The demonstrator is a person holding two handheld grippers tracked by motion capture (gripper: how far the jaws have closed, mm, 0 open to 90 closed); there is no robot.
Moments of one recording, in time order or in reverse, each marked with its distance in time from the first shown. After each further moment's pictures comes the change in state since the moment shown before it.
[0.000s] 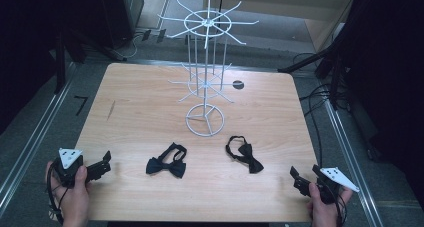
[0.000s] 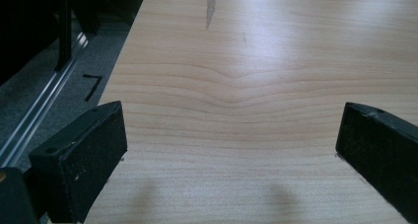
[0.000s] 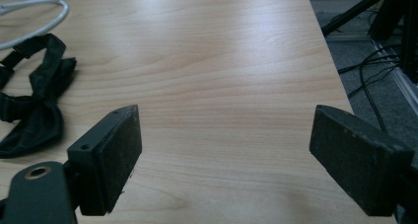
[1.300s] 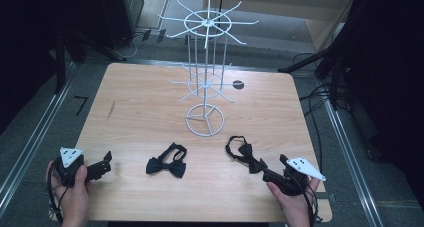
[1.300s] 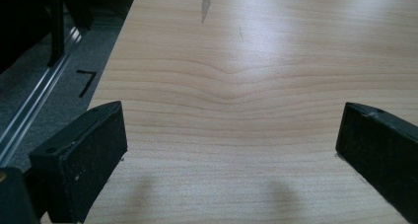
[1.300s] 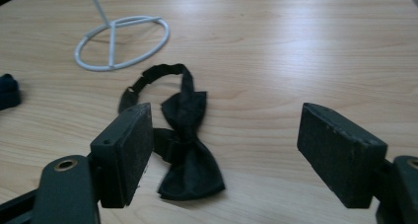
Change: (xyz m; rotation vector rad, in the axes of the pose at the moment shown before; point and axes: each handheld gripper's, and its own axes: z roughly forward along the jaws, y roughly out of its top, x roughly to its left) left arm 0.000 0.001 0.002 0.024 -0.016 0.012; right arm 0.097 0.028 0.011 -0.007 0.124 -0.061
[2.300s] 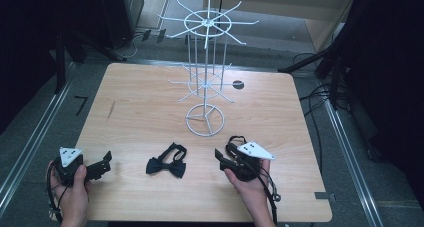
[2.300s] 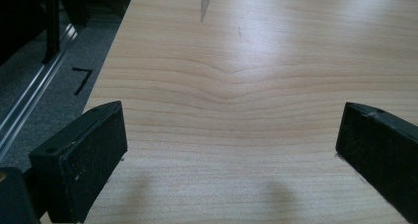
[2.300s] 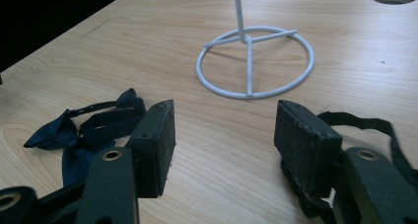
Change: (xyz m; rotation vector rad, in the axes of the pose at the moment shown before) left arm 0.001 0.000 0.000 0.004 -0.012 -0.017; right arm 0.100 0.024 0.060 0.036 0.253 -0.054
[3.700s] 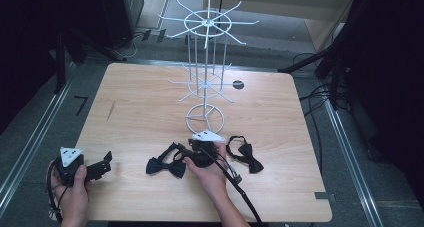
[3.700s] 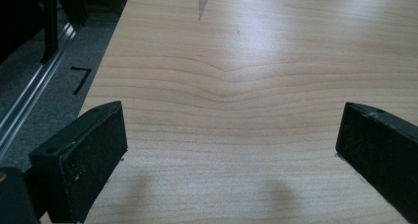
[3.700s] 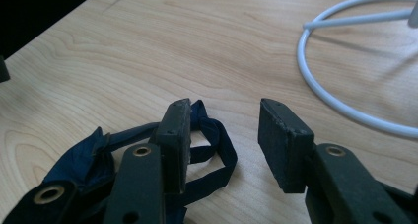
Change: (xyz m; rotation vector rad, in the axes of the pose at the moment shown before) left arm 0.000 0.000 0.000 0.008 -0.005 0.010; right arm 0.064 0.008 0.099 0.143 0.090 -0.011
